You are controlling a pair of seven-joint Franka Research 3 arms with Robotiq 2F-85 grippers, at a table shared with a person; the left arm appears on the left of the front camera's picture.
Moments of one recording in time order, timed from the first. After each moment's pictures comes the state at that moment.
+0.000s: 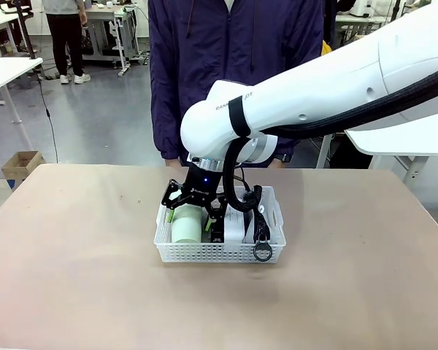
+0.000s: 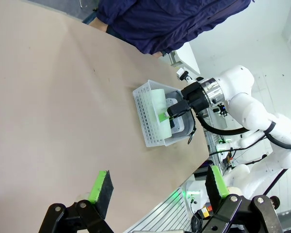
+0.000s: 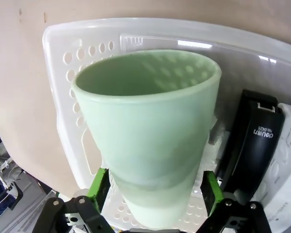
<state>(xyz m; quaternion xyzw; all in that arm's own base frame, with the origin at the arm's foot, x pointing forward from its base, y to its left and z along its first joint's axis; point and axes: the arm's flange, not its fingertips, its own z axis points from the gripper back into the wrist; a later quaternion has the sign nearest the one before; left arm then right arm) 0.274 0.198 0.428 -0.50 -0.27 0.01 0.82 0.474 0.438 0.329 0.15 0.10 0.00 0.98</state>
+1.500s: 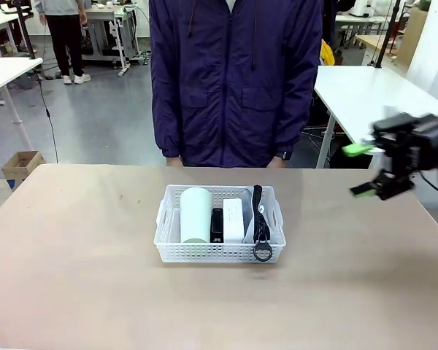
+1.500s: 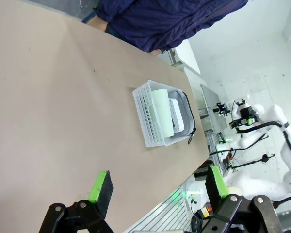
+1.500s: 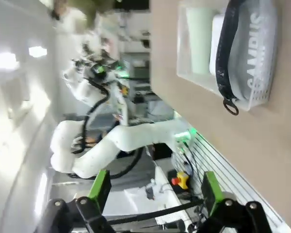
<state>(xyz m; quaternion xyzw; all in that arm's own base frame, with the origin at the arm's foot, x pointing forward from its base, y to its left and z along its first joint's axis) 0.274 0.198 0.428 -0.50 -0.27 0.01 0.82 0.350 0.020 0.448 0.59 0.03 0.02 0.81</state>
